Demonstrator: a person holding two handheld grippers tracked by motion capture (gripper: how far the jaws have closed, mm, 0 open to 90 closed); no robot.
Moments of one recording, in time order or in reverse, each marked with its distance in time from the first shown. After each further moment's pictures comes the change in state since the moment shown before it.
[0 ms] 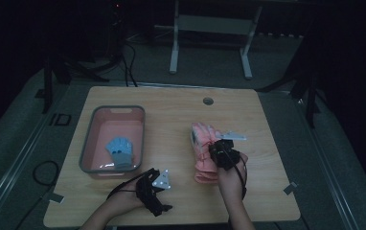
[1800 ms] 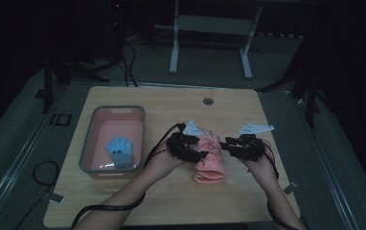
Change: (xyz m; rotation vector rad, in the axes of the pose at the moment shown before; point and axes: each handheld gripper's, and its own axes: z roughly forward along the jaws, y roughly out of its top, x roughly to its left) left arm 0.058 0.146 -0.027 -0.231 0.156 -0.232; right arm -0.086 0.015 -0.013 -0.064 0.322 -0.275
